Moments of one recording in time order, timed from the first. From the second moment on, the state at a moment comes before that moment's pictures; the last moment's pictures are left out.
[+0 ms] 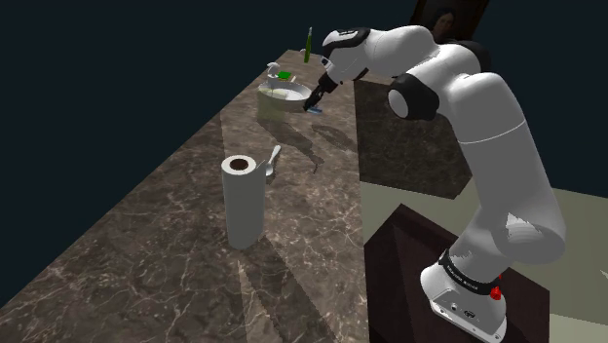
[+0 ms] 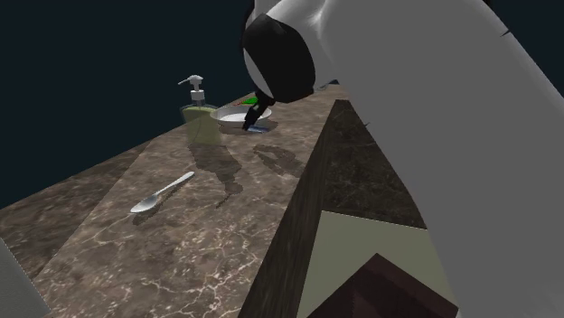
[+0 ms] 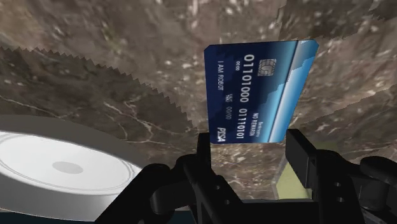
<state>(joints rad) 0.15 0.78 -0.77 -1.35 1.17 2.03 -1.51</state>
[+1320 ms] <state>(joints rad) 0.14 0.81 -0.75 -1.37 1.20 2.07 -1.55</state>
